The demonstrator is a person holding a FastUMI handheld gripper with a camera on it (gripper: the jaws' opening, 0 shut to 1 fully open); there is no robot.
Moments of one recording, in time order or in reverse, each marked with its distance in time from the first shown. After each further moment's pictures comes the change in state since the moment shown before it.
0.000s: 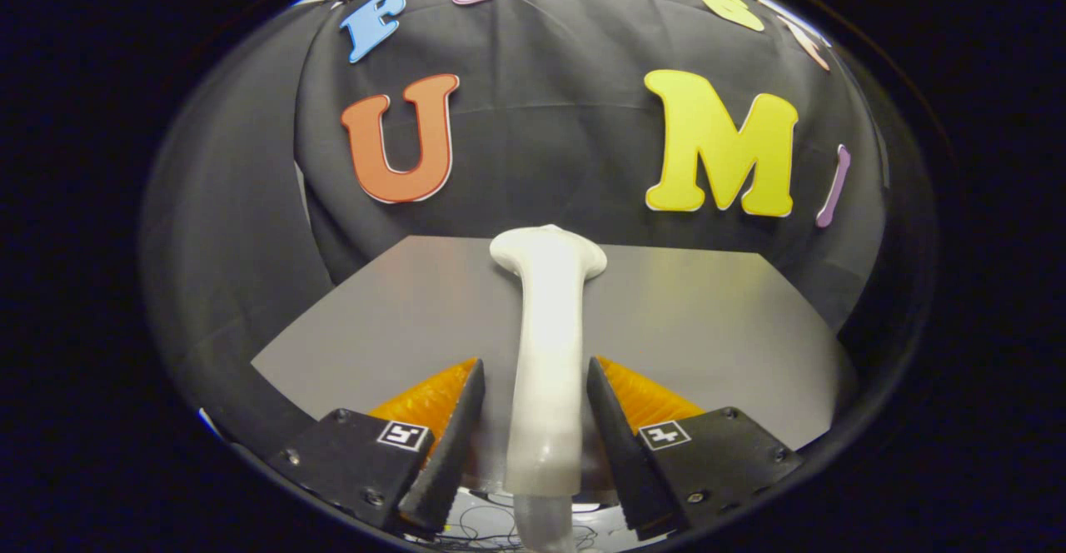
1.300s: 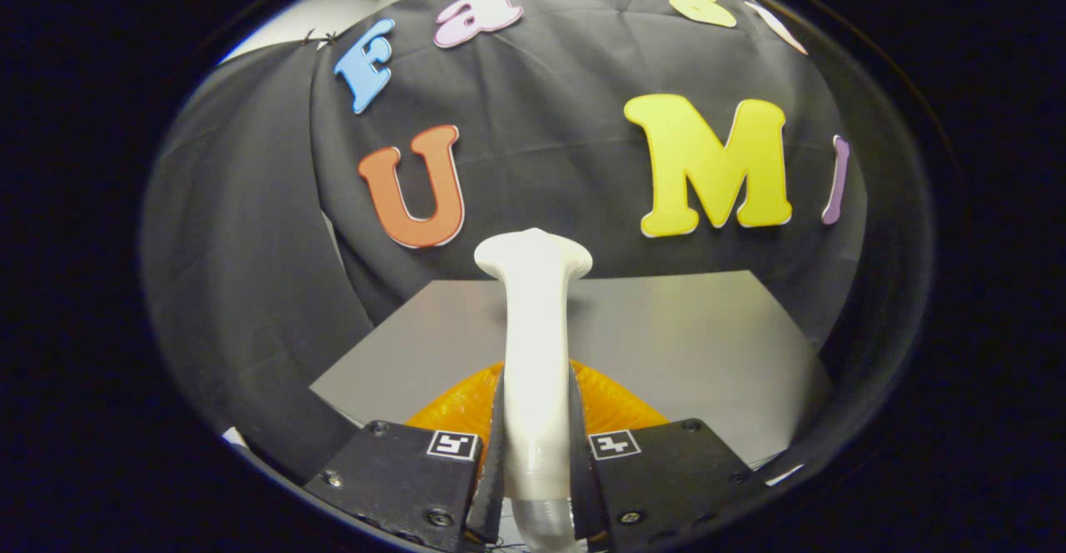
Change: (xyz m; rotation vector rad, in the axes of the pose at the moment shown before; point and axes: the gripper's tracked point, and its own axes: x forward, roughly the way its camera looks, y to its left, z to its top) arm -0.067 -0.025 0.046 0.090 -0.105 0.136
